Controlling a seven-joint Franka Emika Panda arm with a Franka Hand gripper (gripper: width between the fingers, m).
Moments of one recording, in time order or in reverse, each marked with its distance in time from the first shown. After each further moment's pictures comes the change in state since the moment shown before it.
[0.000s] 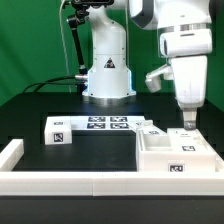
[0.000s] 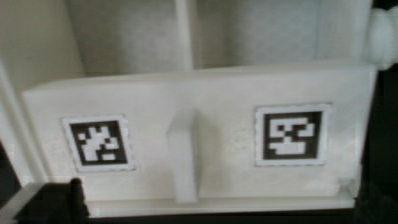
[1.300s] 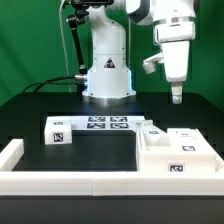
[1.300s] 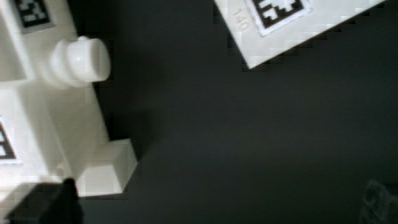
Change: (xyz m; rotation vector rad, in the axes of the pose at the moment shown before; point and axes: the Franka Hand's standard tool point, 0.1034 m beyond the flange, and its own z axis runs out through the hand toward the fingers) arm -0.009 -0.128 -0.019 -0.037 -0.004 0.006
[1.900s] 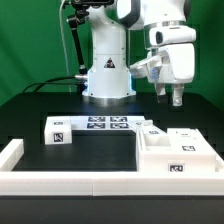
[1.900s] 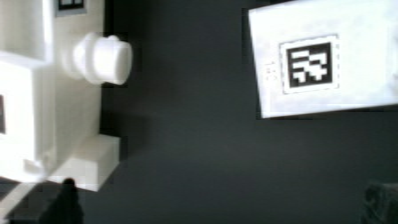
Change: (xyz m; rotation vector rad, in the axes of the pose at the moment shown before) arm -0.015 0.000 0.007 -0.020 0.005 -0.384
